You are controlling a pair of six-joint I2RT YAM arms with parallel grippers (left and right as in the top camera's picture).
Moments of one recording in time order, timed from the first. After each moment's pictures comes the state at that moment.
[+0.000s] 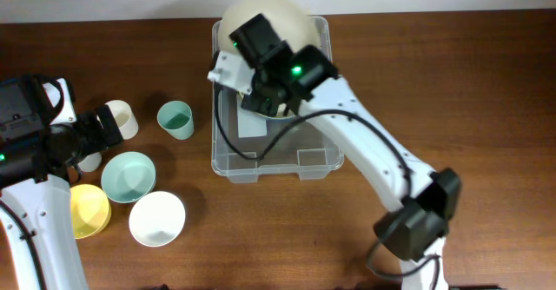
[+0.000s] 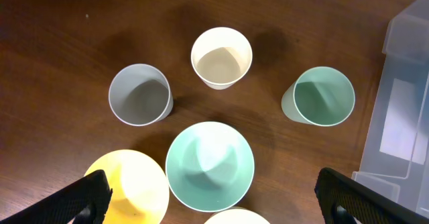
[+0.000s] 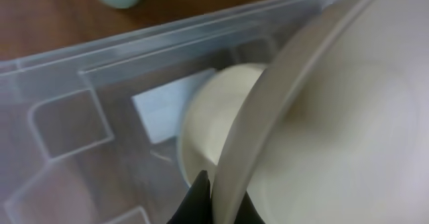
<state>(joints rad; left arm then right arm) 0.36 1.33 1.40 -1.05 0.01 0.00 0.67 2.09 2.15 -1.09 0.04 -0.68</state>
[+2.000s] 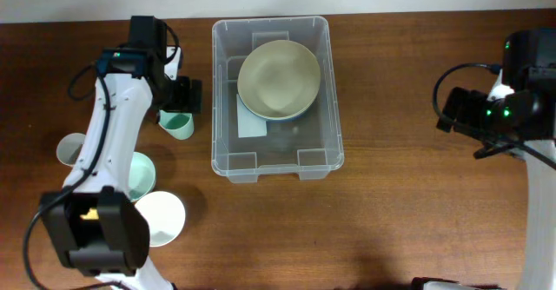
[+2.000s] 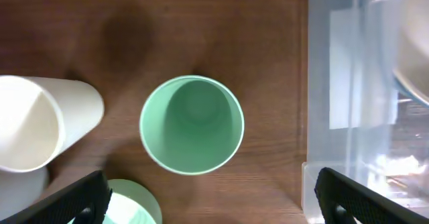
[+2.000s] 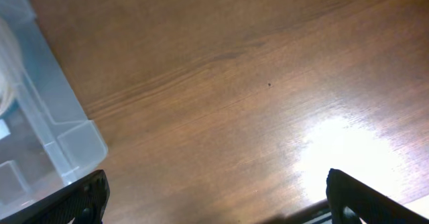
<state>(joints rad) -0.05 1.86 1.70 -1.11 -0.04 0.00 -0.12 1.45 1.81 -1.57 0.10 0.31</state>
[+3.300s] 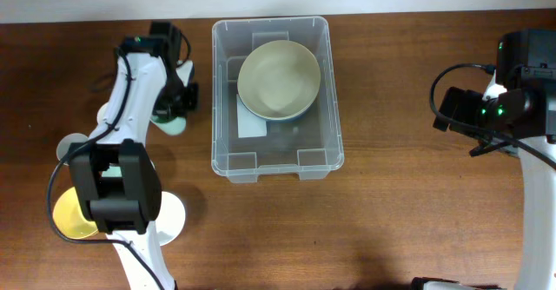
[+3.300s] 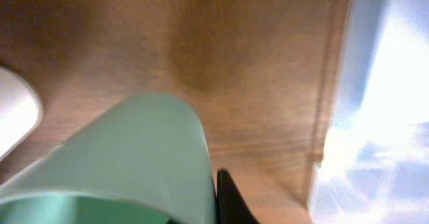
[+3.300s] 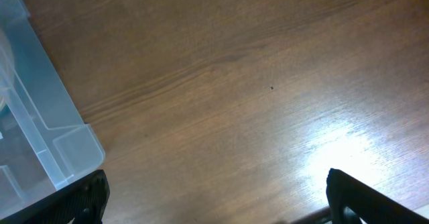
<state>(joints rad) -0.05 2.14 1.90 -1.29 0.00 -0.01 -0.12 1.45 1.77 -1.52 0.10 0.30</state>
